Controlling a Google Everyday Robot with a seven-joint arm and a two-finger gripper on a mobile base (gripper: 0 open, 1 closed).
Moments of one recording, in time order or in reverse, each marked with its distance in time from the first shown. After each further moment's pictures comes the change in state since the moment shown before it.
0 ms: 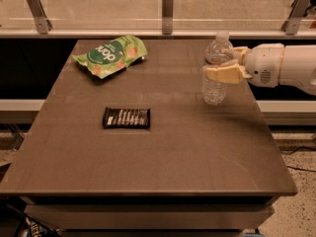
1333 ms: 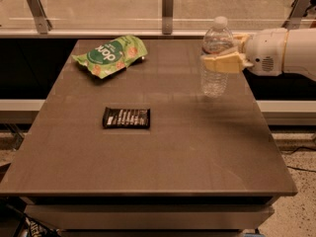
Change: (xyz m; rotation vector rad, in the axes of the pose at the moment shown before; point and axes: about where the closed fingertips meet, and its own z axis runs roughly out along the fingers) arm -0.037 0.012 -0.004 -0.002 0.016 -0.029
